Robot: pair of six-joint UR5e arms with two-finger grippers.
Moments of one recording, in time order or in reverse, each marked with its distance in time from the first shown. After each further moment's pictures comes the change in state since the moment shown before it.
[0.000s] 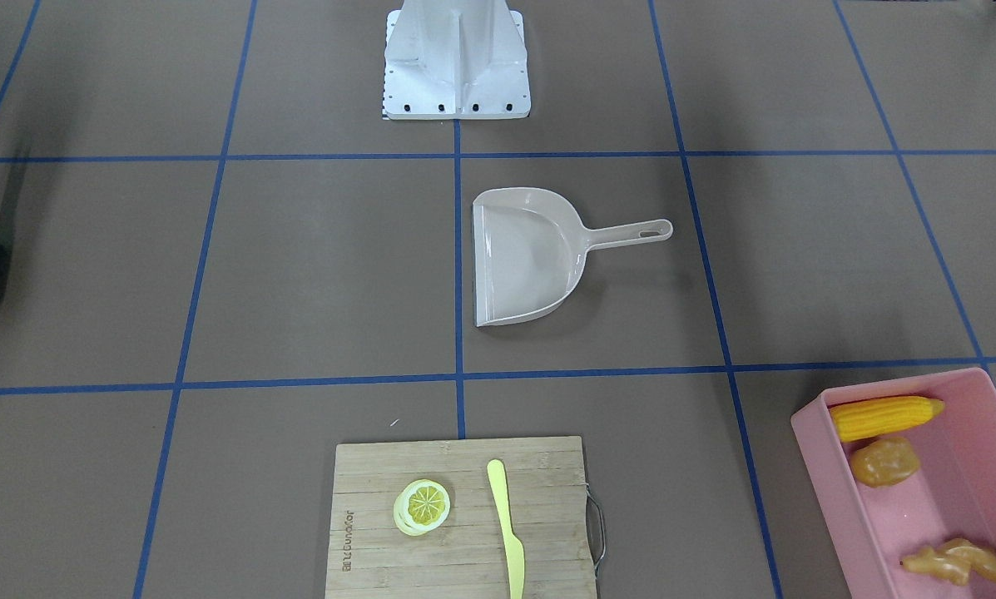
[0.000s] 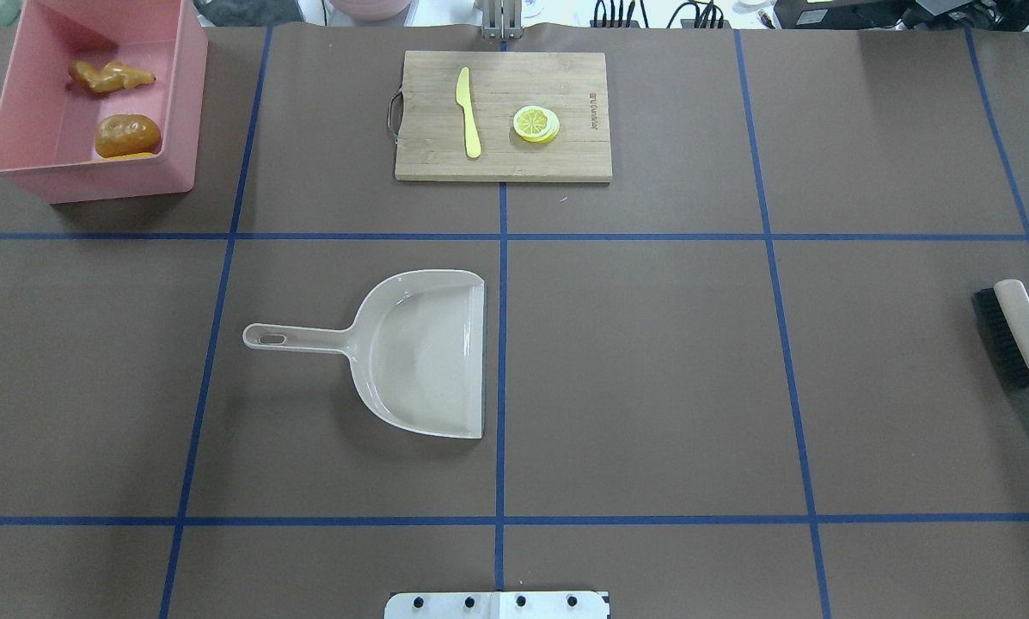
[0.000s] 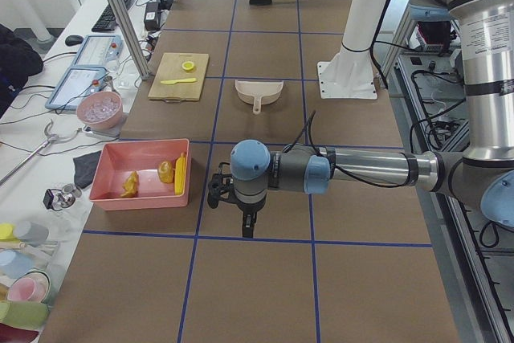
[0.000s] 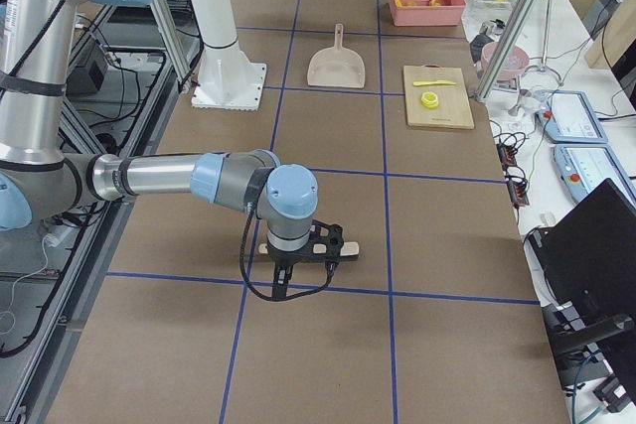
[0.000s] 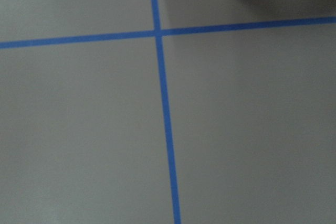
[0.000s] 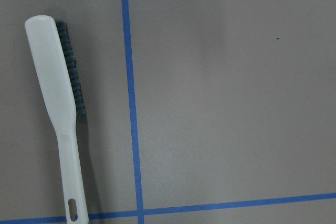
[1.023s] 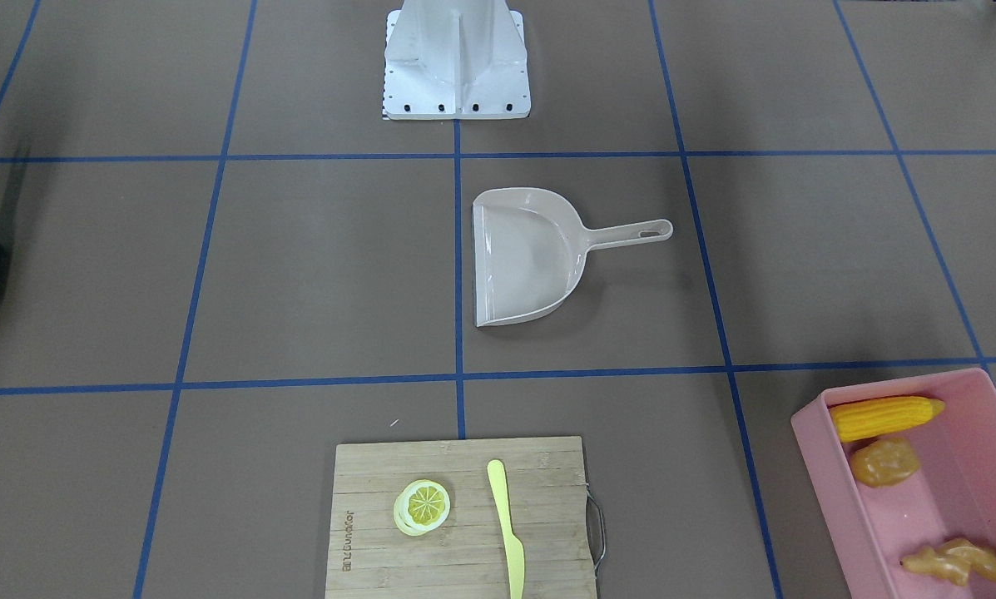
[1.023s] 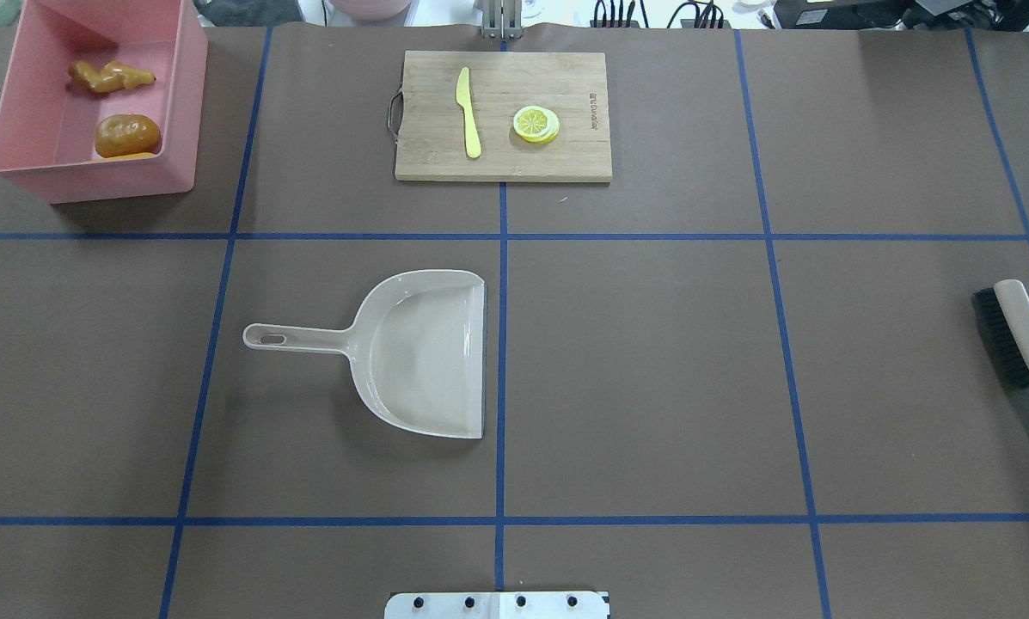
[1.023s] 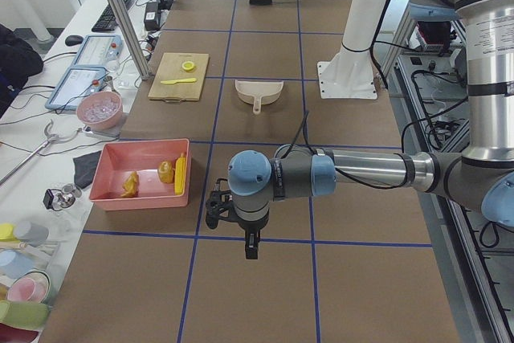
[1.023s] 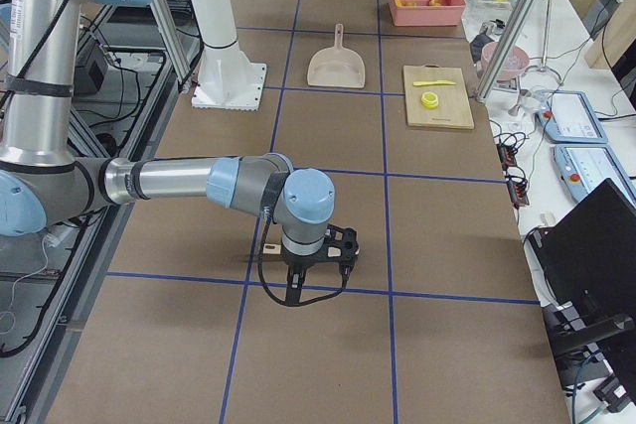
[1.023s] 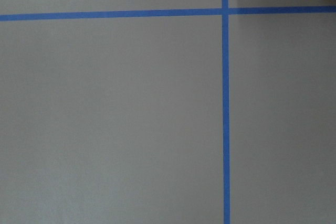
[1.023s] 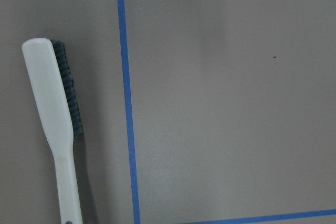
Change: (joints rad) left arm -0.083 -0.037 0.023 0.110 0.057 0.099; right arm 0.000 0.073 -0.070 0.000 0.000 0.001
